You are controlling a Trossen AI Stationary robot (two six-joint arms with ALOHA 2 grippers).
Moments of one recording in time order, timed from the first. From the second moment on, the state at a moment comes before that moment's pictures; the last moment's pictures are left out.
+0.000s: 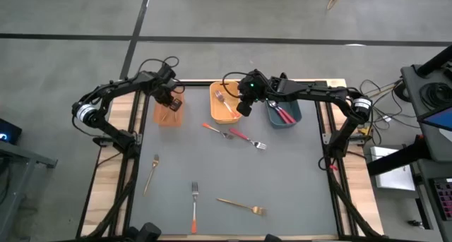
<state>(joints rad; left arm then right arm) 0.98 1.52 0.90 -0.75 -0.03 0.00 -0.43 1.70 1.30 -0.36 0.10 -0.08</state>
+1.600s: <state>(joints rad) 0.98 1.52 0.77 -0.54 -0.04 0.01 -0.43 1.70 1.30 -0.35 0.10 -0.08</state>
